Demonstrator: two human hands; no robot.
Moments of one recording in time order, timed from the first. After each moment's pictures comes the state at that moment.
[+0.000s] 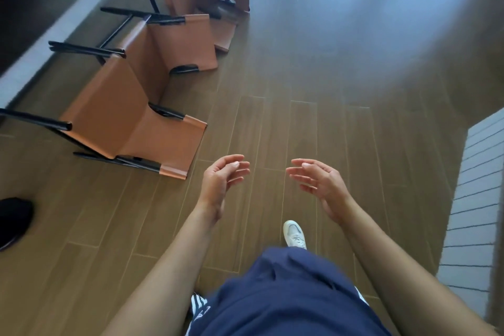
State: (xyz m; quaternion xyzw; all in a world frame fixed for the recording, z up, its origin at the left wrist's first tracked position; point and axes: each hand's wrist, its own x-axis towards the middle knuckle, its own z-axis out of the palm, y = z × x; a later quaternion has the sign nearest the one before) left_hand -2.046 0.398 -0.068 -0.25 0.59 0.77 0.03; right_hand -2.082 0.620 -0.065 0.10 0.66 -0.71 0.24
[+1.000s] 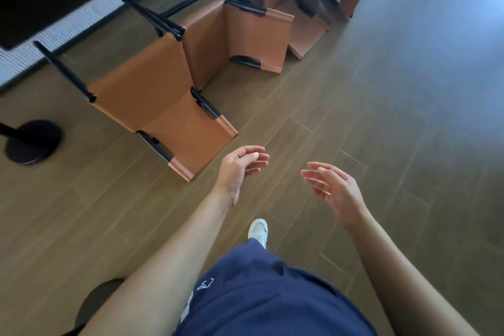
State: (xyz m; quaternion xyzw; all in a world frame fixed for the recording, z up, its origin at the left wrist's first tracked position) left_hand -2.373 0.369 -0.080 -0.36 0.52 0.77 -0.08; right_hand -2.475 0.563 -0.084 0.00 0.67 -0.64 0.37
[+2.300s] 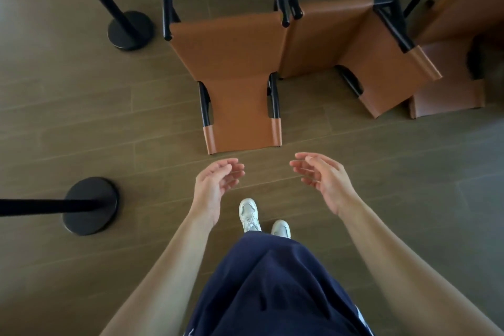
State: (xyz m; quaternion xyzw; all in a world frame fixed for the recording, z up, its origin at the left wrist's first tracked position) left_hand -2.498 0.275 -0.128 -0.61 0.23 0.66 -0.37; right_hand -2.734 0.297 -0.130 -0.20 0.63 -0.40 0.63
